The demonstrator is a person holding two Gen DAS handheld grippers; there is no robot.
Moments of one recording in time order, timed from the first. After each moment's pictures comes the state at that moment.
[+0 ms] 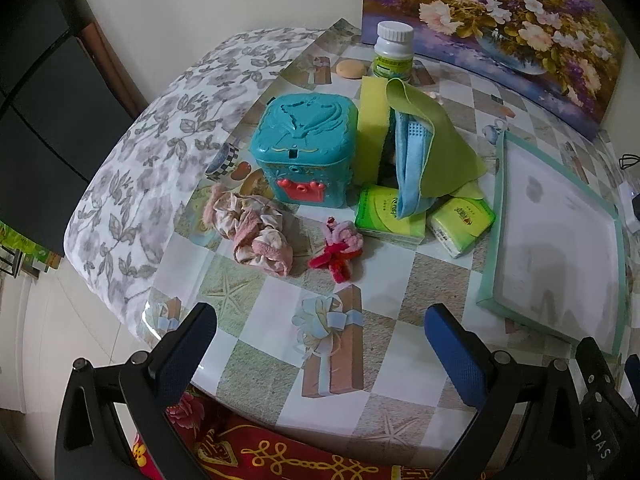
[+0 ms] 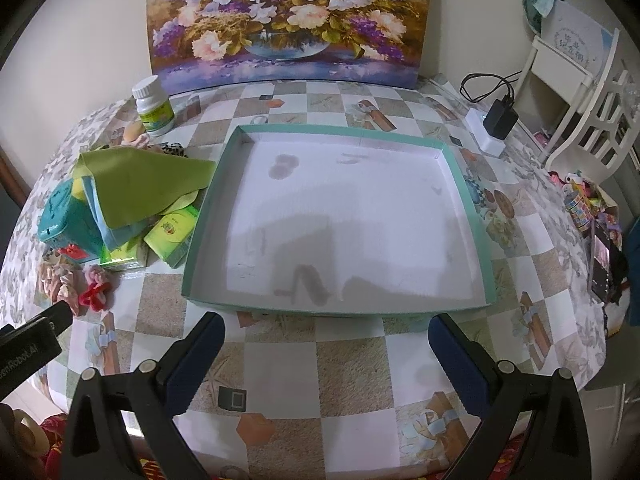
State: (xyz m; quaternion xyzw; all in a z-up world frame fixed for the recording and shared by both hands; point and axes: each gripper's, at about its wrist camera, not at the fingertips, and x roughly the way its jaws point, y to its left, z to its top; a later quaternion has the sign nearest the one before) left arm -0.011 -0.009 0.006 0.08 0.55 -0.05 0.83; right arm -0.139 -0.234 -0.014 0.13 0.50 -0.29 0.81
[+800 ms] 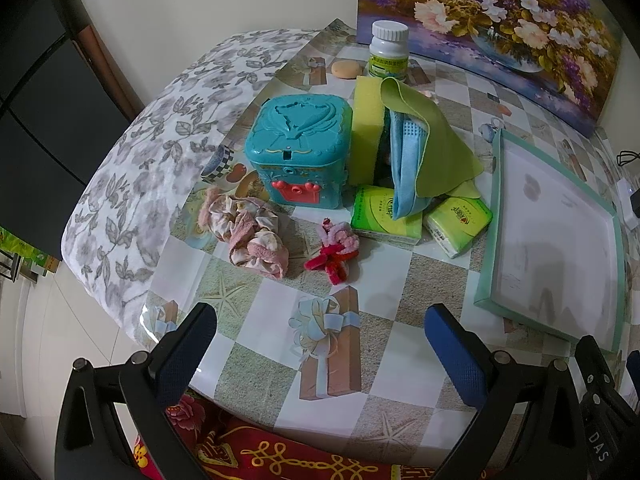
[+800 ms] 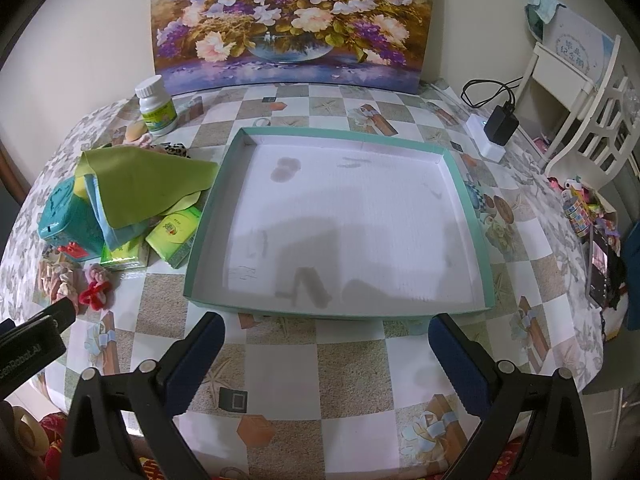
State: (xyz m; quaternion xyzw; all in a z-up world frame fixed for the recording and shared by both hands) left arm -0.011 -0.011 0.005 0.09 0.55 -0.05 0.83; right arm -0.138 -0.231 -0.012 0.12 0.49 -0.29 0.81
